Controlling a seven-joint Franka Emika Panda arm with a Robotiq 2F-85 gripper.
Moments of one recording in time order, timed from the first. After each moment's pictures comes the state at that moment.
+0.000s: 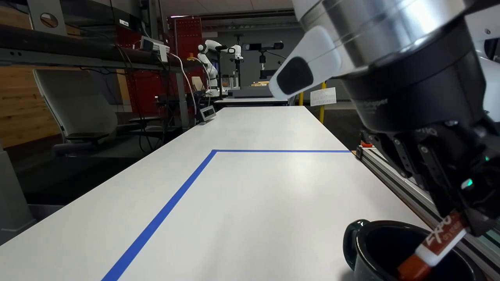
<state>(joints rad) 0.35 -0.04 0.37 -2.57 0.34 2.05 0.24</state>
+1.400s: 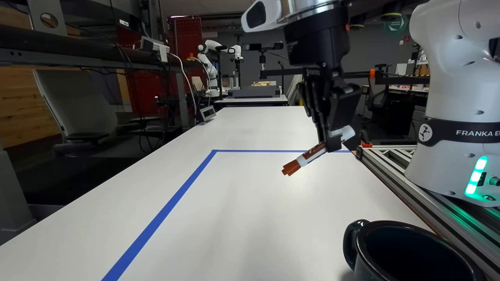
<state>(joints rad) 0.22 -0.34 0.24 -2.76 0.06 2.22 0.14</state>
